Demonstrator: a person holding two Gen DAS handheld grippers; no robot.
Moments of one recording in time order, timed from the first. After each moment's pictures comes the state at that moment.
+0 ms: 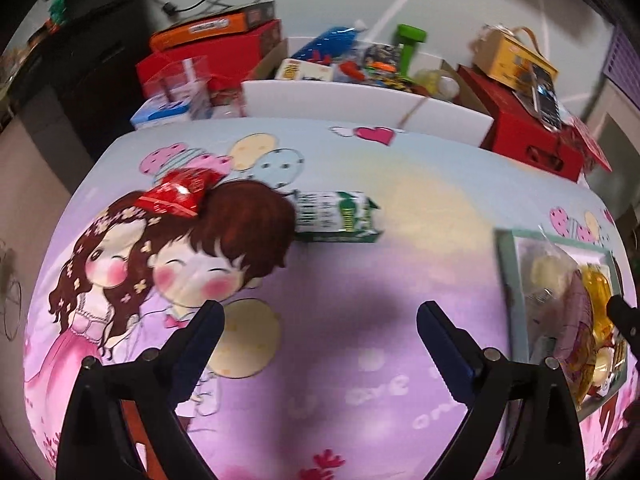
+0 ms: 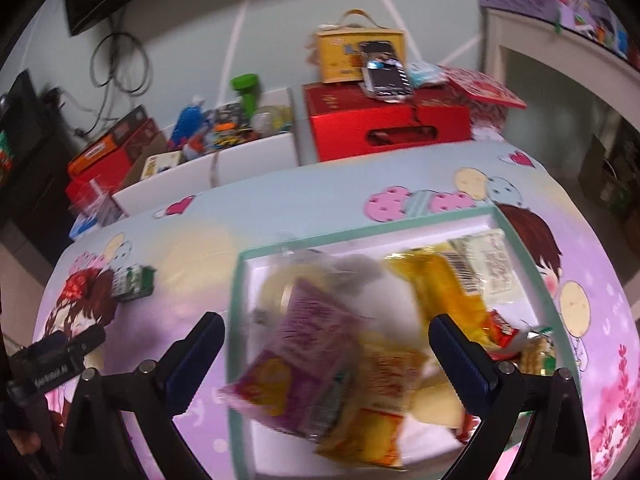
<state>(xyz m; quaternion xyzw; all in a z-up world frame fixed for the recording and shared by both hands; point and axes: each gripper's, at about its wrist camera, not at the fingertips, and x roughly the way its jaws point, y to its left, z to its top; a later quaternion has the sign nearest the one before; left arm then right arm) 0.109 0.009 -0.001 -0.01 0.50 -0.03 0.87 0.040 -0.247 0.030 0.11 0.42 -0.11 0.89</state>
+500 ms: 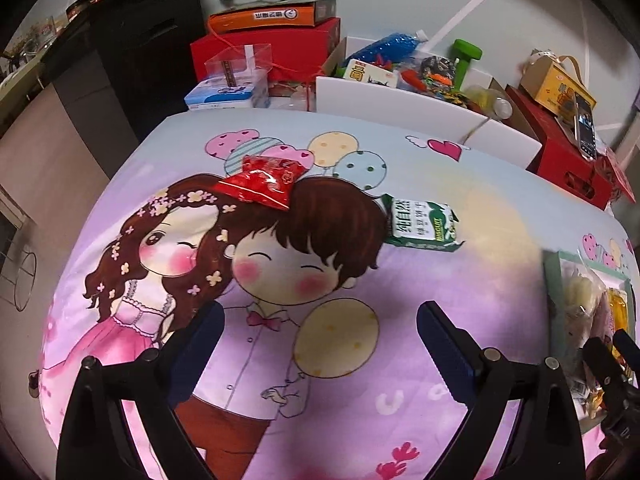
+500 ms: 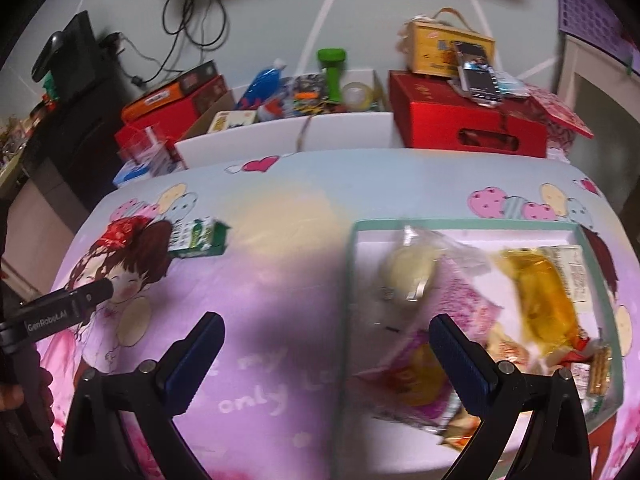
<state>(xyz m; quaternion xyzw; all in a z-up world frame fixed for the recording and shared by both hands) 0.109 0.071 0.001 -0.02 0.50 0.02 0.87 0.058 -0.168 0.012 0.07 0.44 -0.02 0.89</state>
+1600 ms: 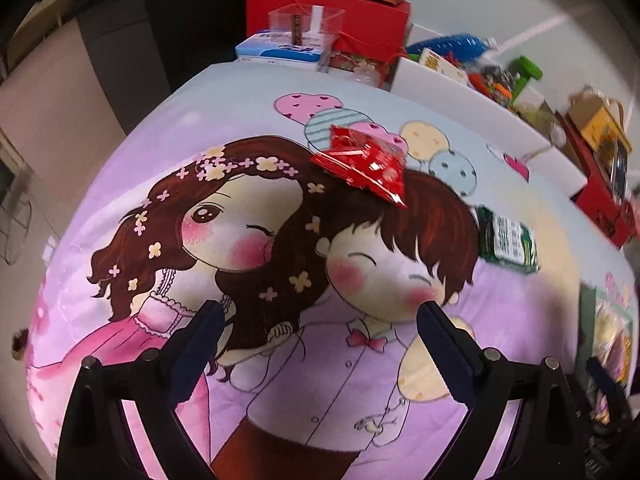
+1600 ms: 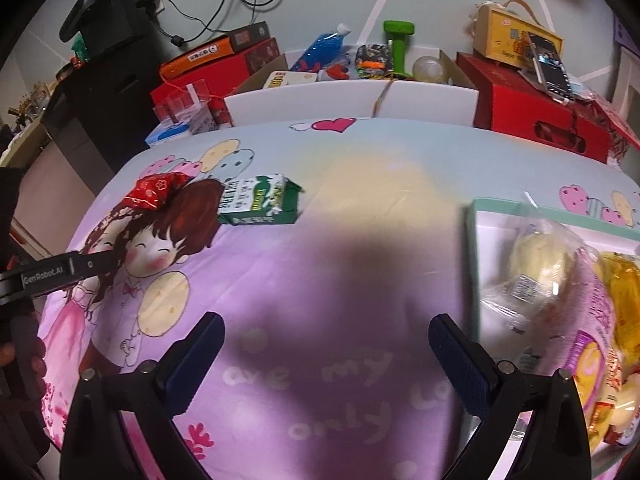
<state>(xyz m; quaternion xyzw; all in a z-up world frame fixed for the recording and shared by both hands) 0.133 0.160 -0.036 -0.11 0.53 0.05 0.84 0.088 -0.103 -0.031 0.05 0.46 0.04 0.88</state>
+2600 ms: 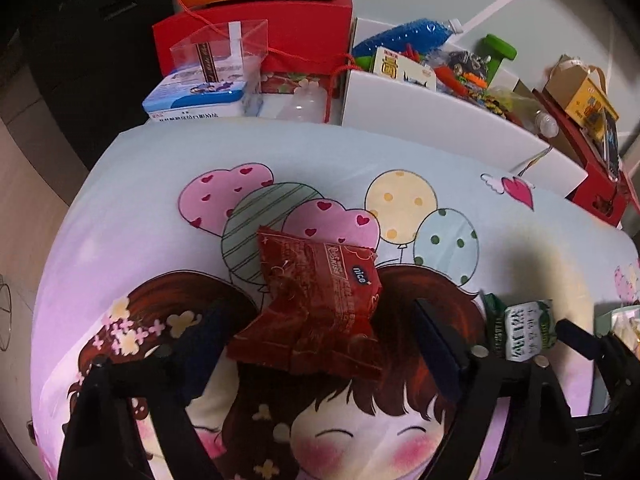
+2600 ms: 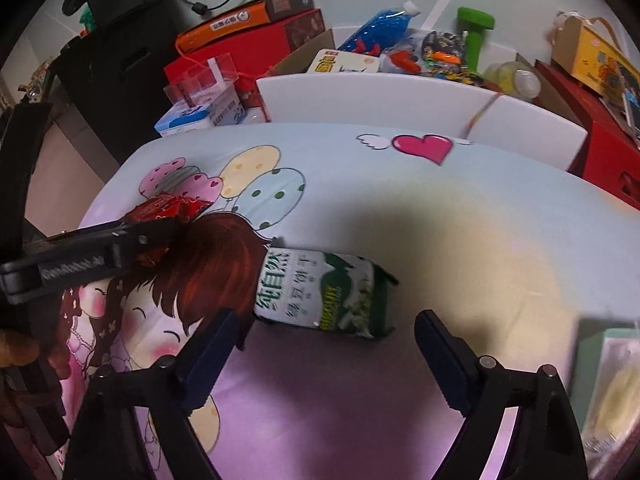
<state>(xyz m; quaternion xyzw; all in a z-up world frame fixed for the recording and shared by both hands) 0.249 0.136 -0.055 -0.03 0.53 -0.04 0.85 0.205 -0.041 -0.056 0.02 0.50 0.10 0.86</state>
